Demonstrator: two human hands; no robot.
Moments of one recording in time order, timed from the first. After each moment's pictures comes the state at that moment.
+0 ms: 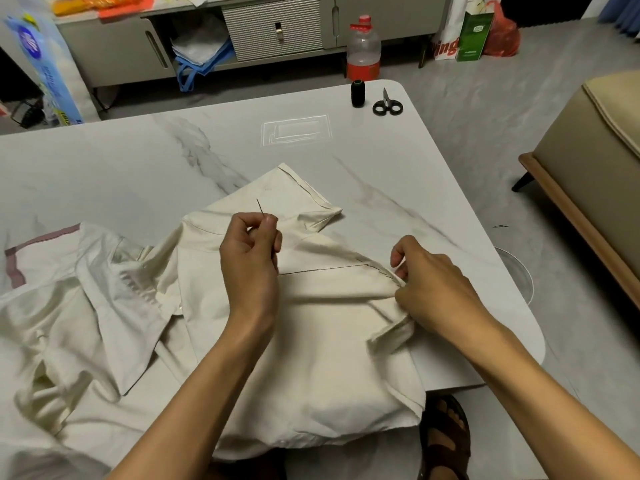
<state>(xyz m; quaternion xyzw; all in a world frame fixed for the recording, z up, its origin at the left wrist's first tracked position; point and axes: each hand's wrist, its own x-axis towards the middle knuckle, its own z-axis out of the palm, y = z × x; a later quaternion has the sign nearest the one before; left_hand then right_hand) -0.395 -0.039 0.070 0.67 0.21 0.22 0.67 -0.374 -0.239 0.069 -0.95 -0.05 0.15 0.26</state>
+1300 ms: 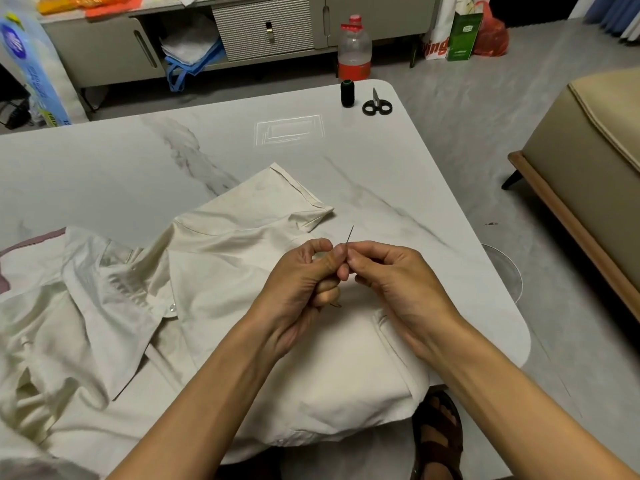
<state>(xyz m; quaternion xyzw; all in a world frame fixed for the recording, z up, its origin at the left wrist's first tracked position) -0.395 -0.073 0.066 0.52 0.12 -0.14 0.83 -0.387 -0.216 0.072 -0.63 -0.01 0.18 0.75</state>
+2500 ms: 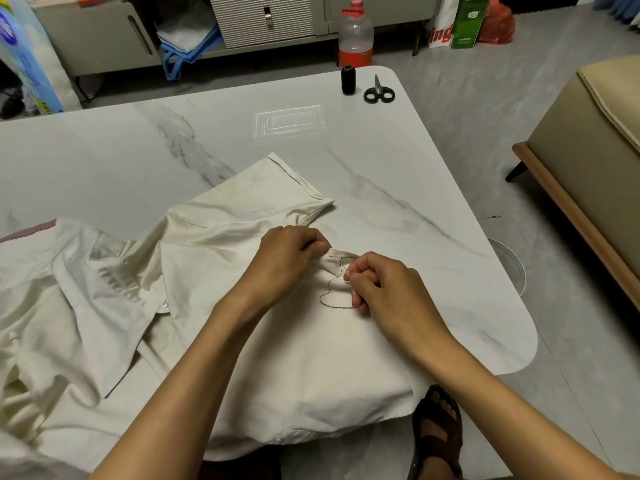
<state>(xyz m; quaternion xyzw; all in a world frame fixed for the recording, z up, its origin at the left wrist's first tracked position) -0.362 -0.042 0.053 0.93 -0.01 -0.06 0.37 -0.392 -0.214 0.042 -0.85 -0.04 0.12 0.51</state>
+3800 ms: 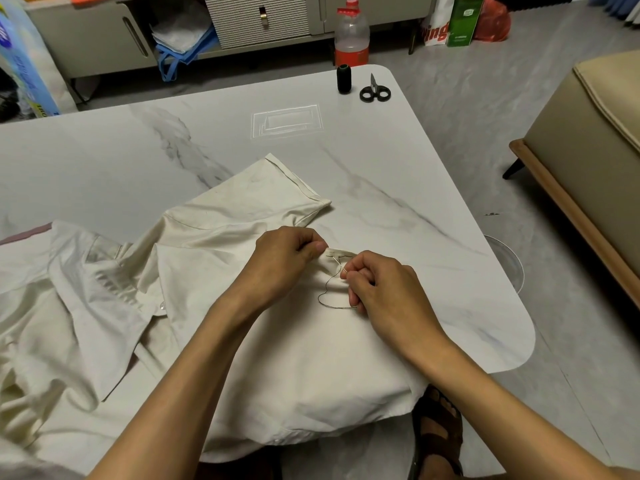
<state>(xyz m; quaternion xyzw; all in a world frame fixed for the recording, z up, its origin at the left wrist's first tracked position) -0.364 -0.043 0.056 0.91 0.02 -0.08 0.40 -0.391 -0.212 0.037 -0.87 -0.04 0.09 0.49</state>
